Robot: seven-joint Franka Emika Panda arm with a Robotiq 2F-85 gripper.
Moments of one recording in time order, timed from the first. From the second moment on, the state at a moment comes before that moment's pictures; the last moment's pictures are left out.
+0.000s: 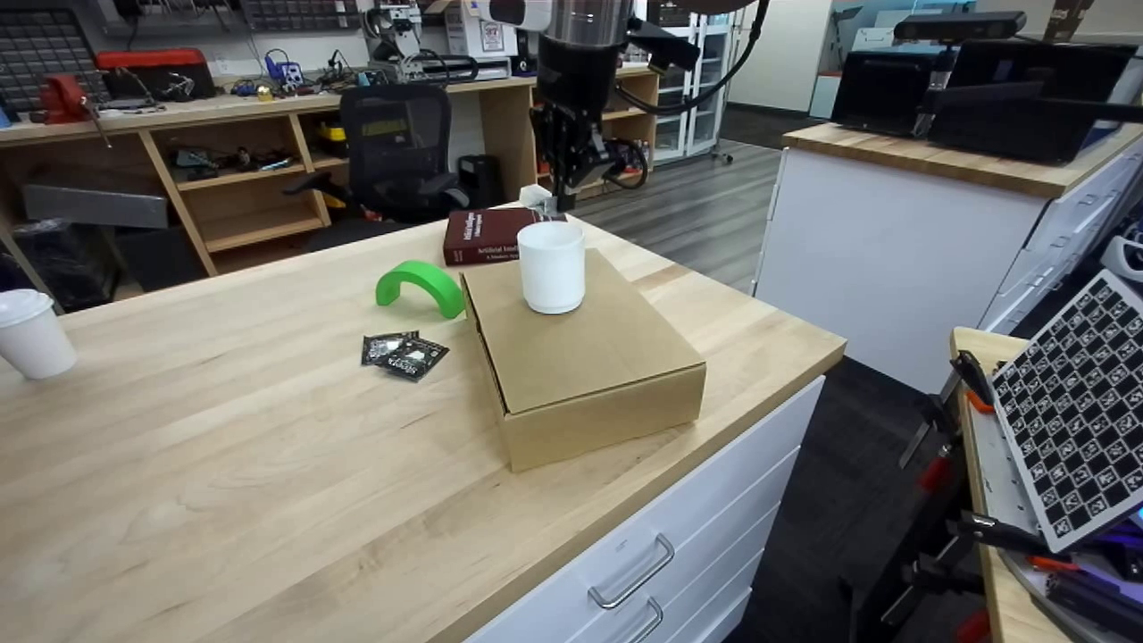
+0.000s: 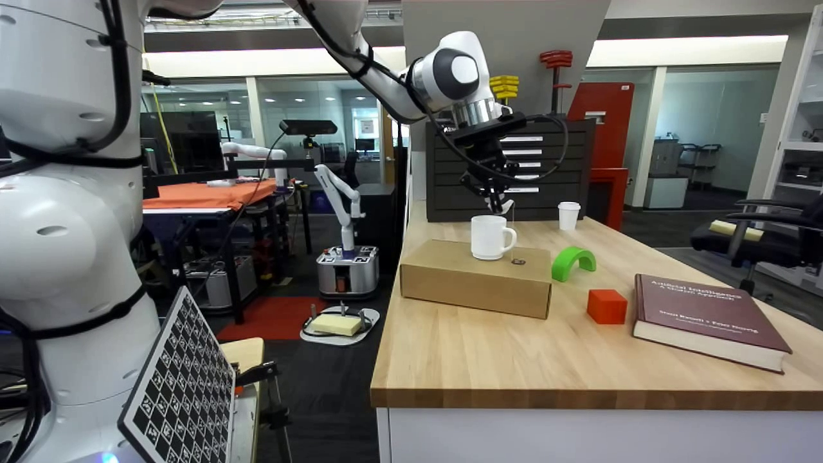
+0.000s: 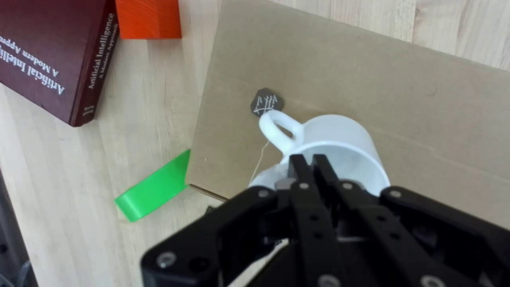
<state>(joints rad) 0.14 0.23 0.12 -1.82 -0.28 2.23 -0.70</state>
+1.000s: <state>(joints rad) 0.14 0.23 0.12 -1.81 -0.24 2.23 -0.71</state>
